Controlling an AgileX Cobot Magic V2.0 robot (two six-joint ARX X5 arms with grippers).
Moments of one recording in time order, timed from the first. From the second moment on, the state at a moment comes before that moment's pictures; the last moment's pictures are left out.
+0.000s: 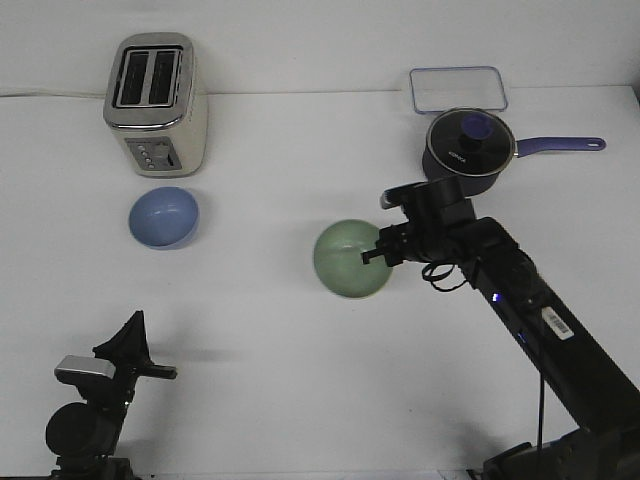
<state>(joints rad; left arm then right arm) -0.05 0.01 0.03 0.12 0.08 -0.04 0.35 1.54 1.35 -0.75 -0.31 0.14</state>
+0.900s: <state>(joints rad) -0.05 0.01 0.03 0.12 0.08 -0.04 0.57 1.78 1.35 -0.64 -0.25 0.16</state>
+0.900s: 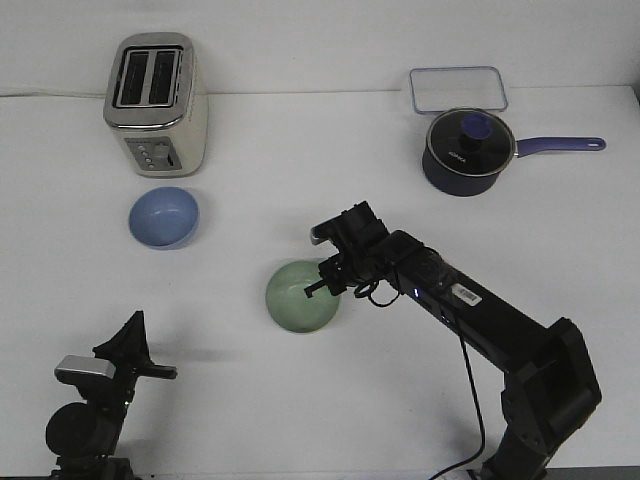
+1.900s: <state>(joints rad) -0.05 0.01 0.03 0.12 0.08 -0.04 0.57 1.82 1.35 -0.65 -0.23 0.17</state>
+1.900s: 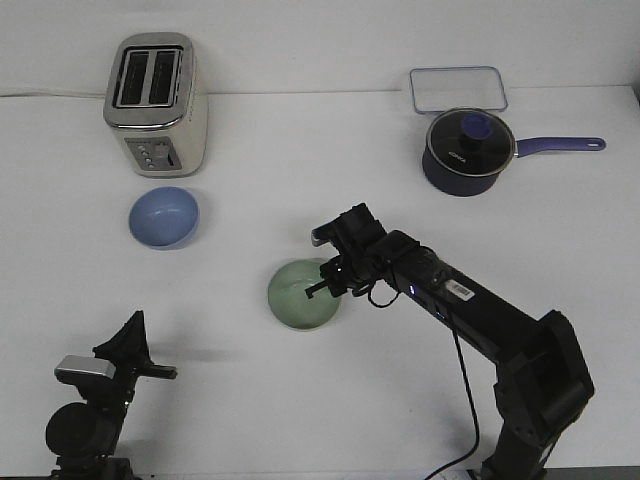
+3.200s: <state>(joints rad) -0.05 0.01 0.03 0.12 0.08 -0.04 0.09 1.19 1.34 -0.78 -0.05 0.02</state>
